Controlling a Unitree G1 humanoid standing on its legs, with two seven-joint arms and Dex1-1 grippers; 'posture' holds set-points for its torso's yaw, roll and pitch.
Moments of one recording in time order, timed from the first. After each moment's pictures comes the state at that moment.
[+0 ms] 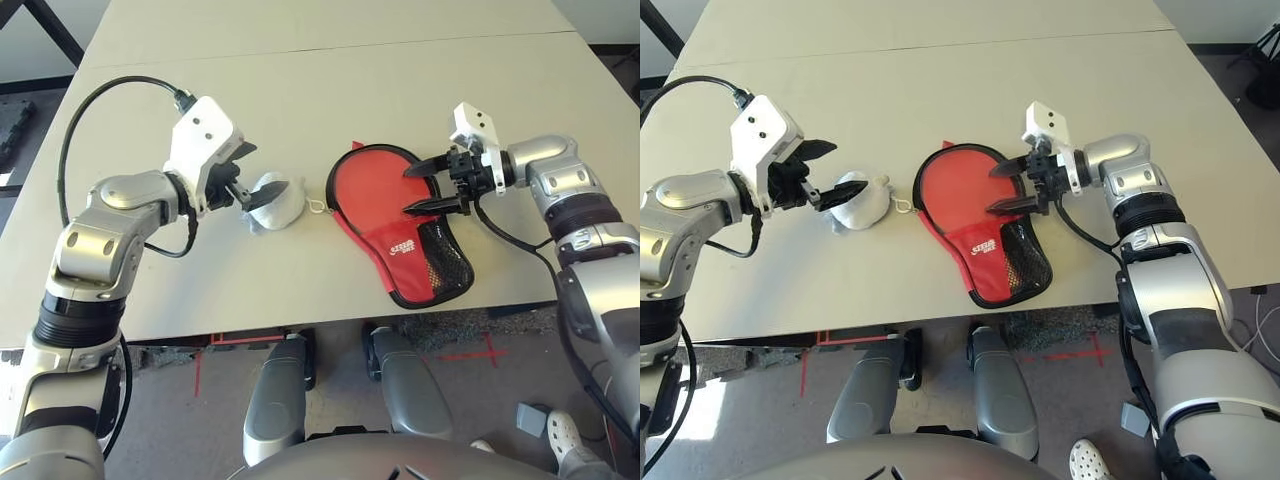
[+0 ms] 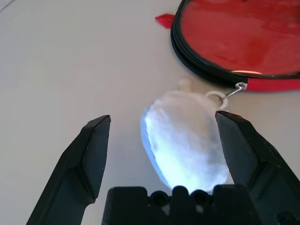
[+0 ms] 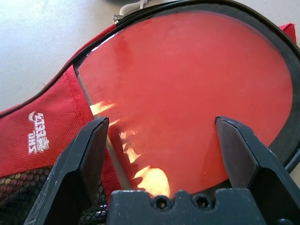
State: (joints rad) left arm -0.41 0.79 0.04 -0.33 -0.37 0.80 -0.77; right arm -1.01 -0.53 0.21 1.03 0.07 -0.11 1.49
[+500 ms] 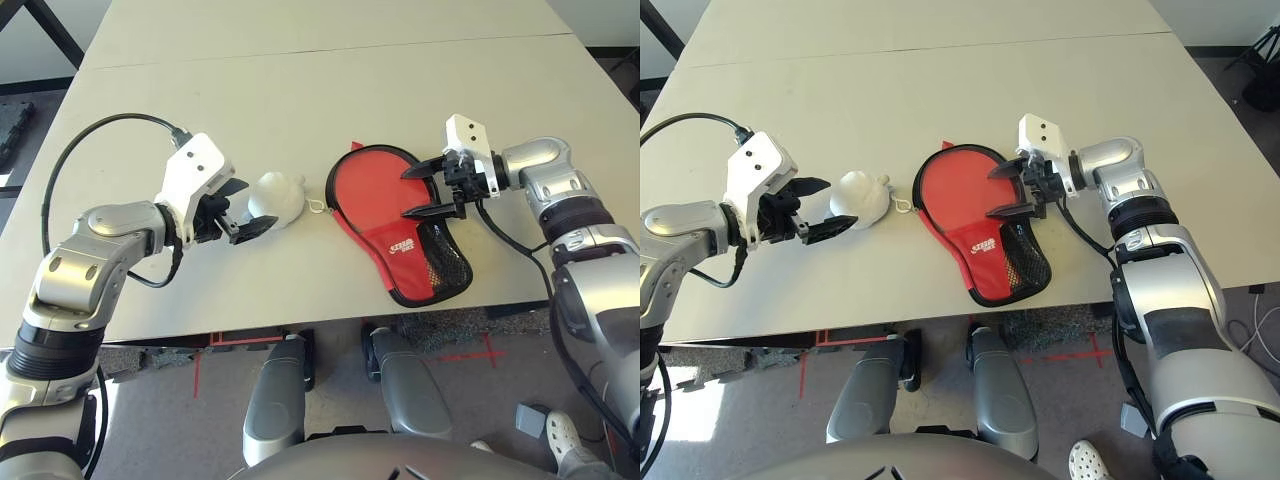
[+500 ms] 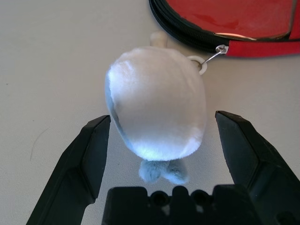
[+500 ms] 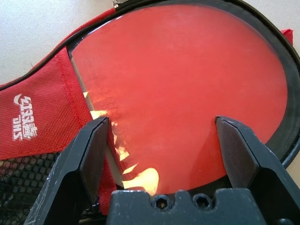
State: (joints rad) left arm -0.35 0.78 -0.01 -0.33 -0.37 0.79 -0.76; right arm -1.01 -0.53 0.20 1.04 0.02 -0.20 1.46
